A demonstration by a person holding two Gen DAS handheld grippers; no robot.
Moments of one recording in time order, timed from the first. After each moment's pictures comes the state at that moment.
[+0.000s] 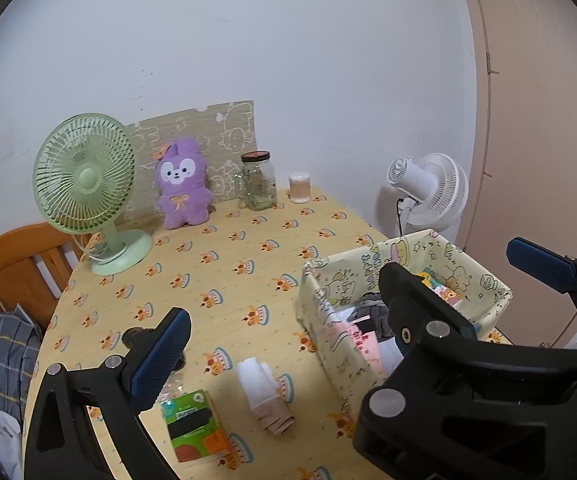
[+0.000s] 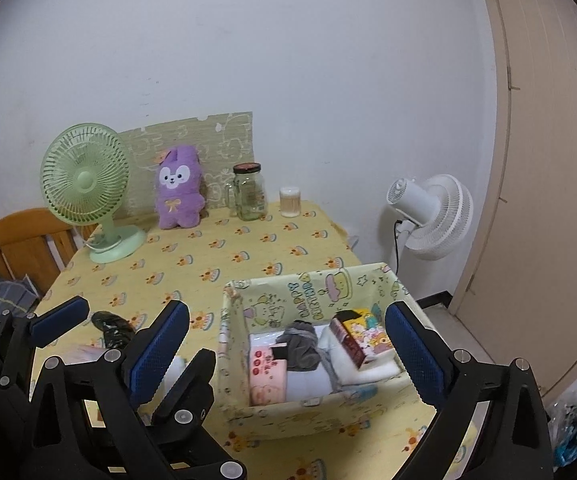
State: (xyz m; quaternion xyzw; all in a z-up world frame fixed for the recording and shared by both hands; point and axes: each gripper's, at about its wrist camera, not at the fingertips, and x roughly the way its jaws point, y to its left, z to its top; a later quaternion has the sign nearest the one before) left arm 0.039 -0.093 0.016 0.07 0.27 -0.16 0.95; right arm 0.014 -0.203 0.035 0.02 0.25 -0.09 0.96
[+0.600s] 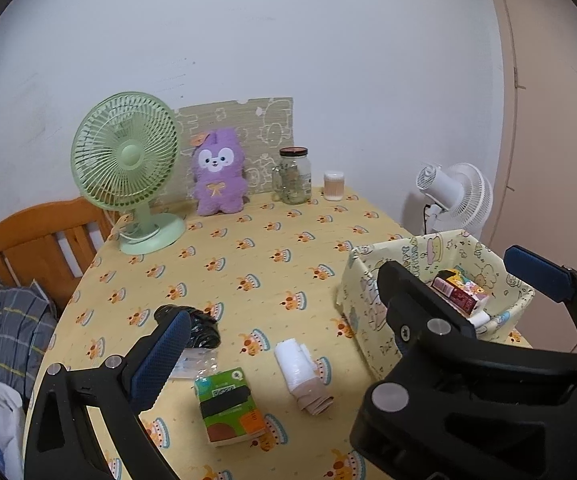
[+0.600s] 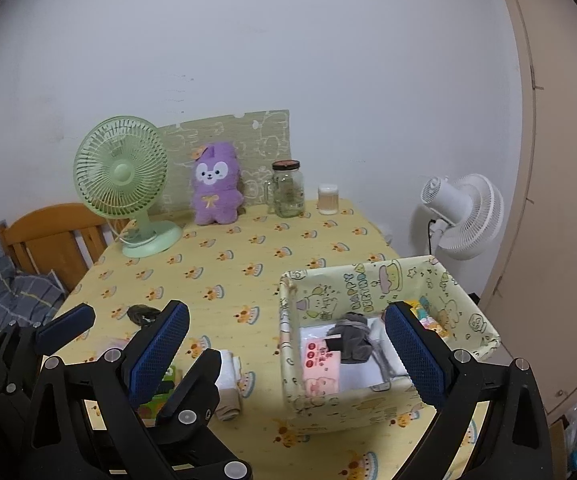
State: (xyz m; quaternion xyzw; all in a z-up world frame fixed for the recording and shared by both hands) left arm 0.031 -0.056 0.006 0.04 0.27 -0.12 0.96; right arm 0.014 -0.167 0.023 0.02 0.24 -0.04 0.97
